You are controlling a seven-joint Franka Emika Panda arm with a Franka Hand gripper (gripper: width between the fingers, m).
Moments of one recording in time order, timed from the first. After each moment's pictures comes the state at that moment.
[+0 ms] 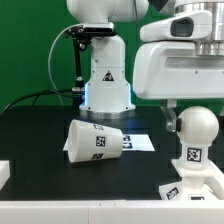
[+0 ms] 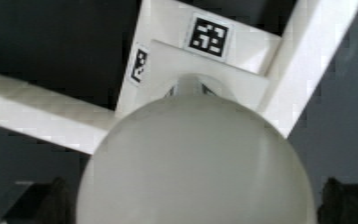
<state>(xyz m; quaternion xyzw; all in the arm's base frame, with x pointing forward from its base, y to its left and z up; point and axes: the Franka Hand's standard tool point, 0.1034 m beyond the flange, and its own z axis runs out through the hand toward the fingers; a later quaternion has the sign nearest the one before) 0.622 0.096 0.119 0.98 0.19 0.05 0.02</state>
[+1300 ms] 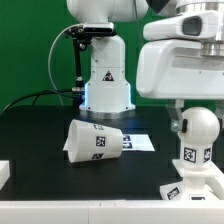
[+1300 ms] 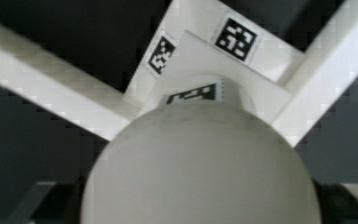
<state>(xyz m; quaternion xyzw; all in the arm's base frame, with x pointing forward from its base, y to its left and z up) 0.627 0.095 0.119 0.98 0.16 0.07 0.03</state>
